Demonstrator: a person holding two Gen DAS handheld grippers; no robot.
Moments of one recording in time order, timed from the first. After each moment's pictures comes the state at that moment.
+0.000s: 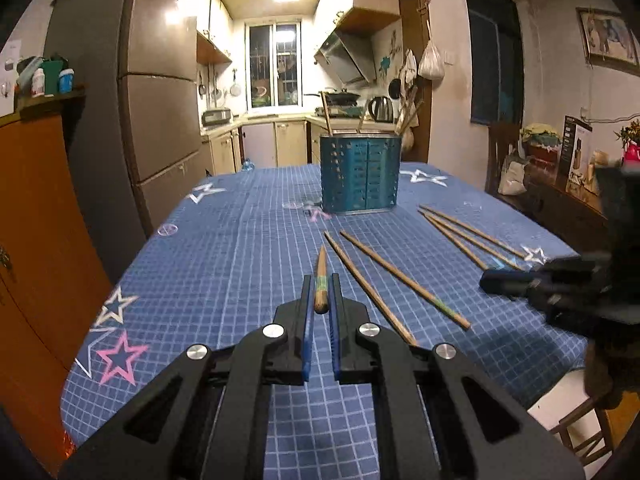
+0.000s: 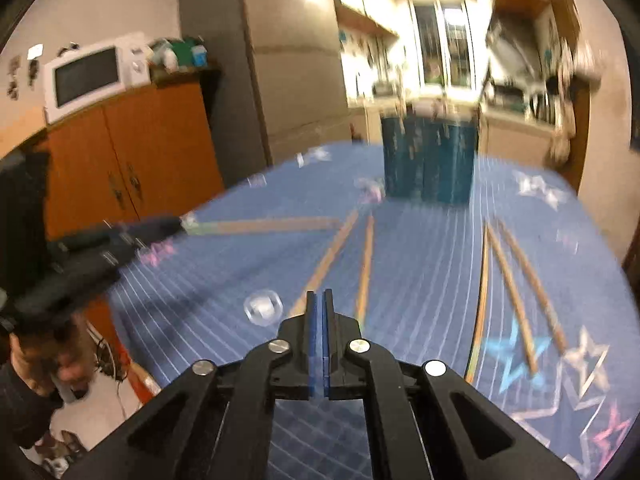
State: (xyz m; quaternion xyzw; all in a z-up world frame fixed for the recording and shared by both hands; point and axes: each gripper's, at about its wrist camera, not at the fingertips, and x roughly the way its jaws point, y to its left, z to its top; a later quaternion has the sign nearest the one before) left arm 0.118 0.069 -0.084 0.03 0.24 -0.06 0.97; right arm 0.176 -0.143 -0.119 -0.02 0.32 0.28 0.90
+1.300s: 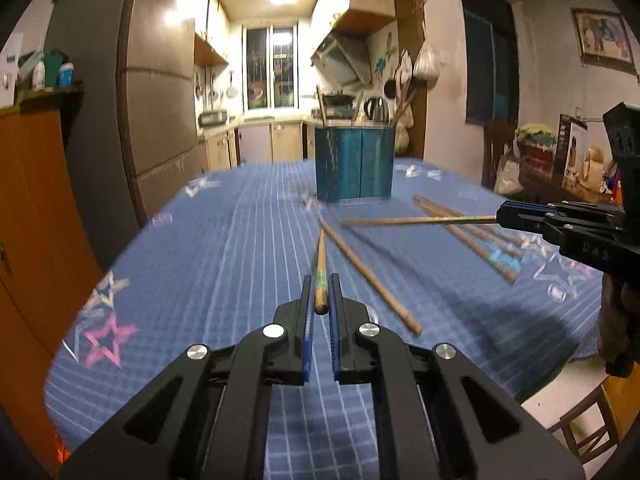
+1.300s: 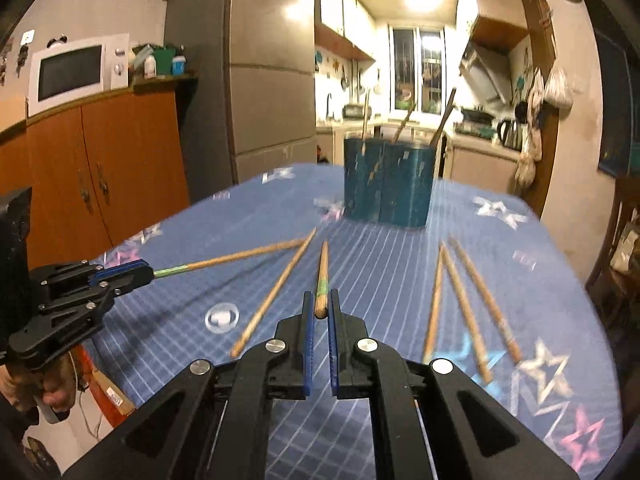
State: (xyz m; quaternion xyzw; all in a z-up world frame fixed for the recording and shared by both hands) left arm 0.105 0.071 -0.094 0.03 0.22 -0.06 0.97; right arm 0.158 -0.151 -0.071 -0.05 0.22 0.24 0.95
